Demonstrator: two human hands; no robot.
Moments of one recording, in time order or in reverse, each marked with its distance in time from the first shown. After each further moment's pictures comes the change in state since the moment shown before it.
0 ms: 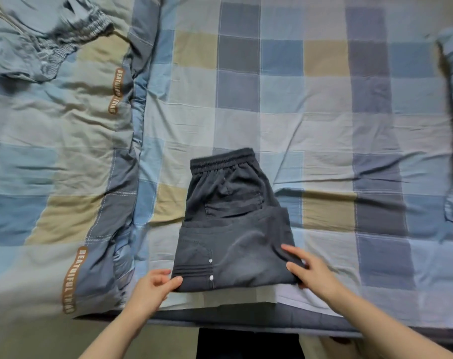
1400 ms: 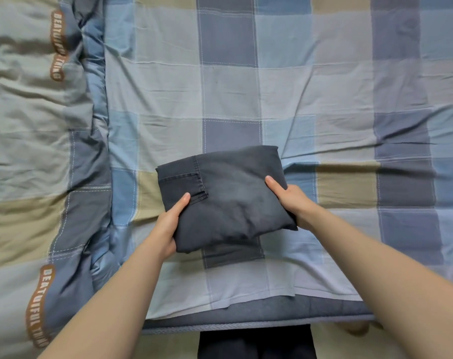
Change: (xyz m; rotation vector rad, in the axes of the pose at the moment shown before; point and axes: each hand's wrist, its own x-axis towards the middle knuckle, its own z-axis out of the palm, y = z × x) left_hand 0.140 0.079 0.040 -0.617 -0.237 -0.275; right_hand 0.158 -0.047 0.026 0.323 0.045 0.166
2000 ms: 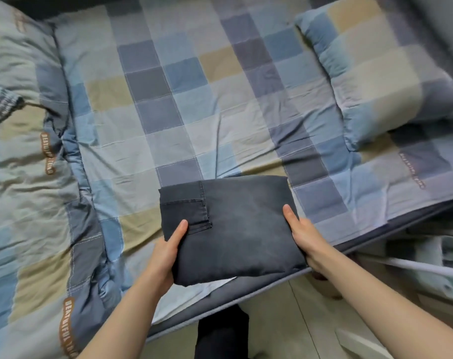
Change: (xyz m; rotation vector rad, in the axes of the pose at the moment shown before) left_hand -0.201 -0.027 0.078 0.361 -0.214 0.270; right_hand -0.244 0.060 -0.094 0.381 0.222 -0.146
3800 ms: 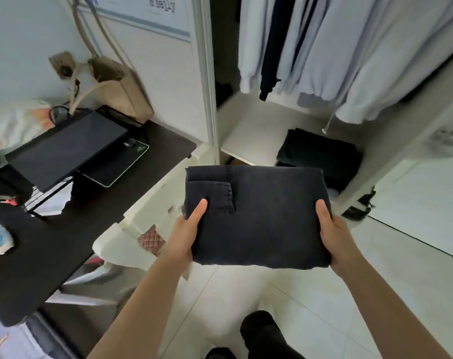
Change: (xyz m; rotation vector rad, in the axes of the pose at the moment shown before) left_hand -0.612 -0.376 0.393 1.684 -1.585 -0.166; right_hand -0.760 0.411 -0.073 1.609 1.851 0.107
